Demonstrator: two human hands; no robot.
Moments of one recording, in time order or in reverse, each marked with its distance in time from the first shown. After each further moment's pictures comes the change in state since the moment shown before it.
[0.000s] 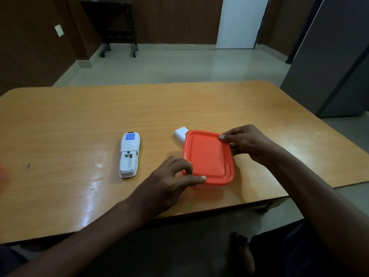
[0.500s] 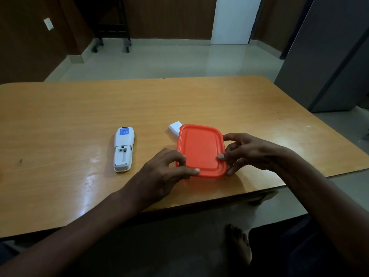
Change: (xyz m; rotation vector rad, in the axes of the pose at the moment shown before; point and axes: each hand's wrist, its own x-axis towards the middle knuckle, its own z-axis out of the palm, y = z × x) left_hand 0.004 0.000 -0.003 -0.024 0.013 -0.012; right_hand -0.042 0.009 -0.015 0.087 -0.415 0.119
